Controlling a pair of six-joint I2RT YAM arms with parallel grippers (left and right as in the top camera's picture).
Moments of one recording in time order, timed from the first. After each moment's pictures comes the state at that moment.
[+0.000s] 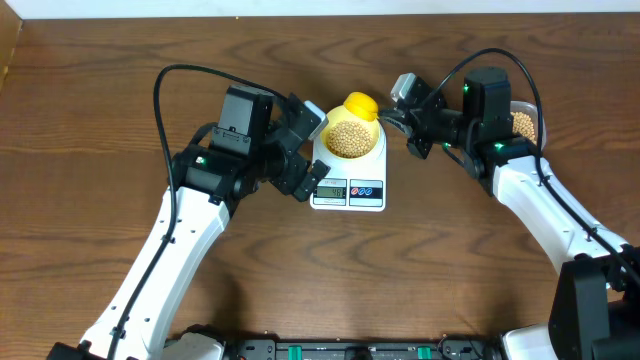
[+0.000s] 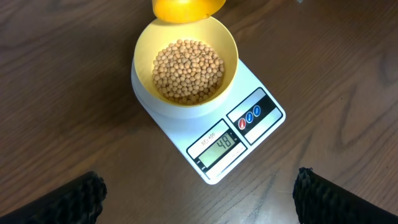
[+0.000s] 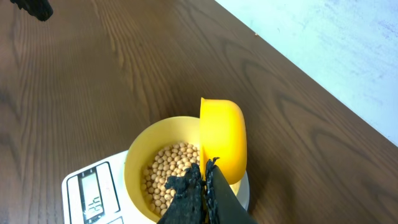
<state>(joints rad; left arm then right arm) -0.34 1.37 1.20 -0.78 0.31 0.32 0.22 1.62 1.04 0.01 -0.75 -0.53</state>
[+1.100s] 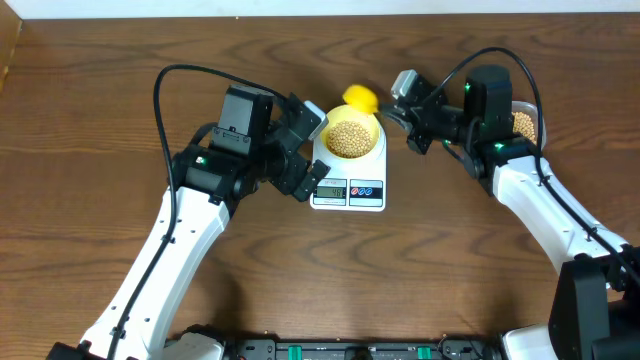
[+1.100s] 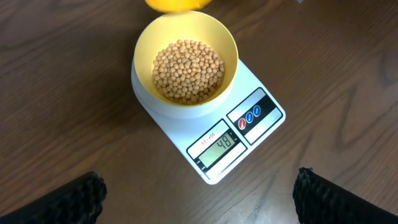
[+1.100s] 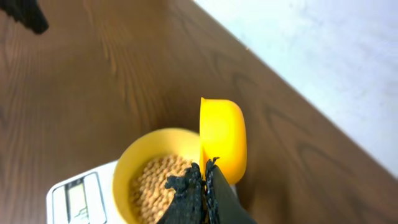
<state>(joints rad) -0.34 1.37 1.20 -0.78 0.31 0.32 0.22 1.62 1.04 0.08 -0.75 -0.52</state>
